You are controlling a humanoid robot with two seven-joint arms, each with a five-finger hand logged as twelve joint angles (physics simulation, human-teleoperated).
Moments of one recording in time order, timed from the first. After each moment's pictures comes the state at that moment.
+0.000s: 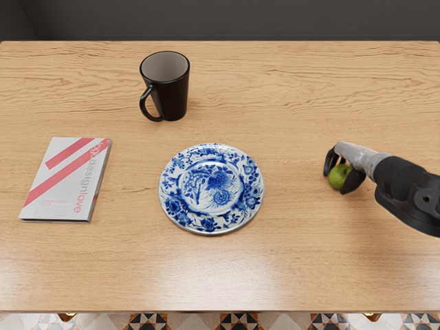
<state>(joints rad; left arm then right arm) 0.00 0.00 -0.08 -0.13 0.12 -0.09 0.08 0.87 -0.76 0.24 1.58 -1.23 -0.08 -0.61</state>
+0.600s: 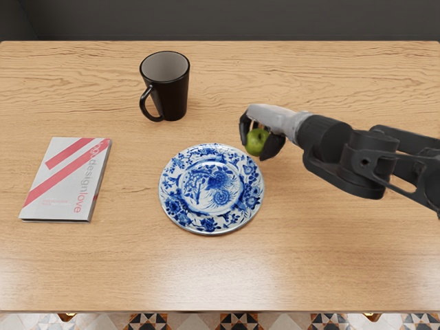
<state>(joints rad) 0.00 0.00 -0.08 -0.13 0.12 -0.09 0.08 1.10 -0.49 0.29 1.60 -1.23 0.03 -0.61</state>
